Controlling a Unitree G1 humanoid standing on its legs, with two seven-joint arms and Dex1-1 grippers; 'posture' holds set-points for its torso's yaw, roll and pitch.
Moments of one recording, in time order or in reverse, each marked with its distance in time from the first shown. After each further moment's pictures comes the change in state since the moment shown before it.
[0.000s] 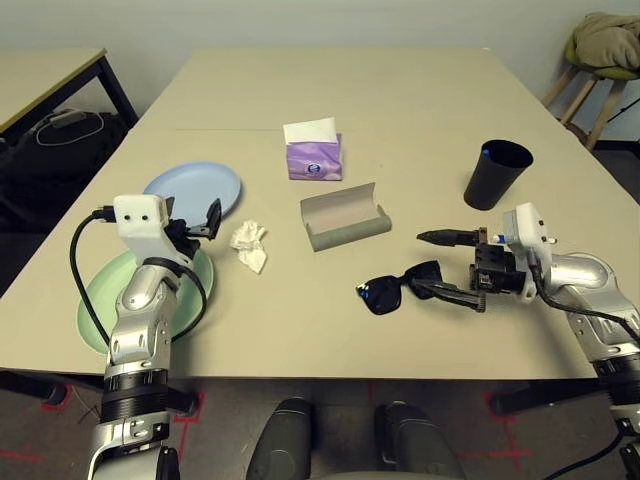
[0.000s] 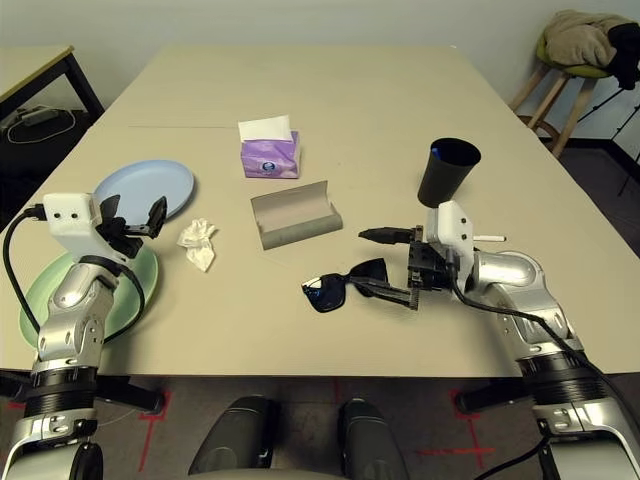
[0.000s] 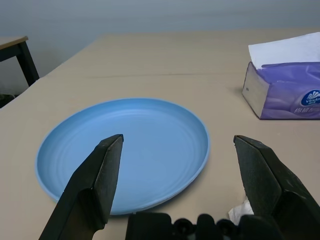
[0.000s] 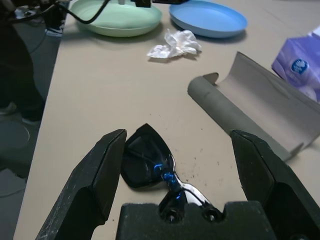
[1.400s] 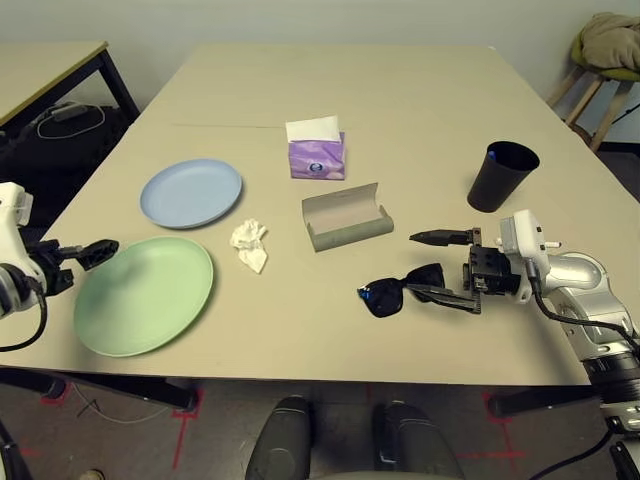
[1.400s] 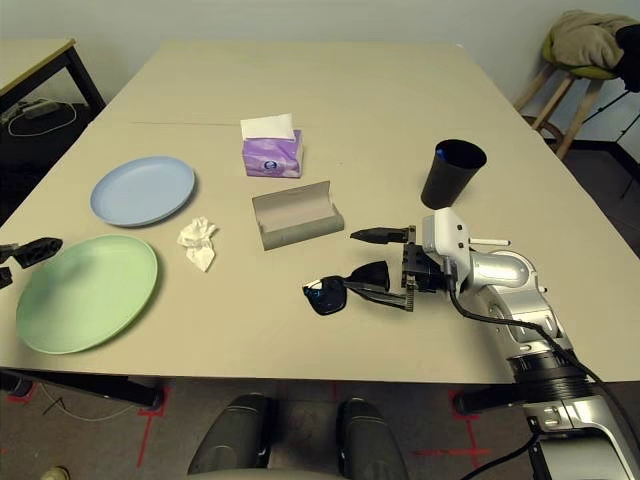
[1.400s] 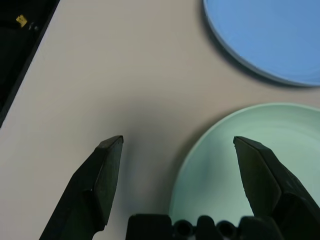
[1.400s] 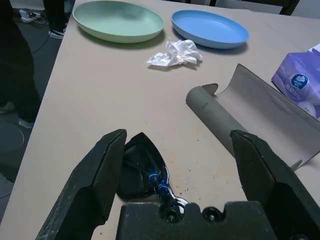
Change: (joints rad) left arm -0.001 0.657 0.191 0.171 -0.211 0.886 -0.322; right arm -0.011 0.042 -0.001 0.012 -0.008 -0.036 -0.005
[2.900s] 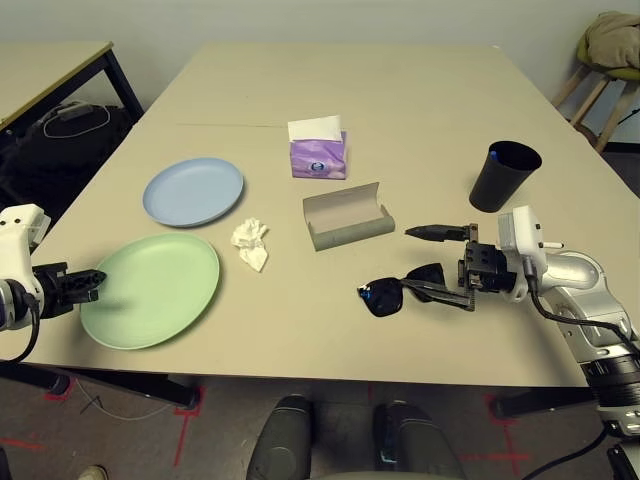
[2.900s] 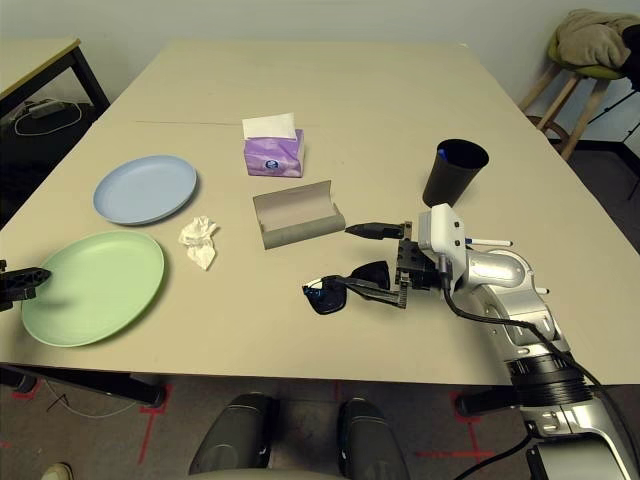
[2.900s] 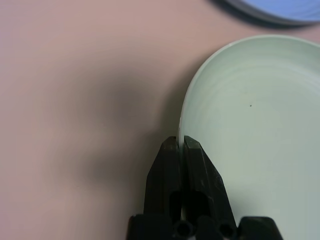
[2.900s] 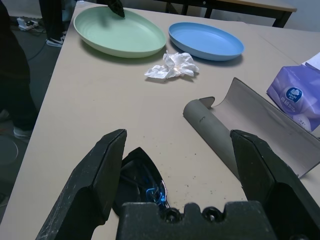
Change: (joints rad) left arm 0.002 0.005 -0.053 0.000 0.016 0.110 -0.107; right arm 0.010 0.014 0.000 -0.063 0.006 0.035 -0.050
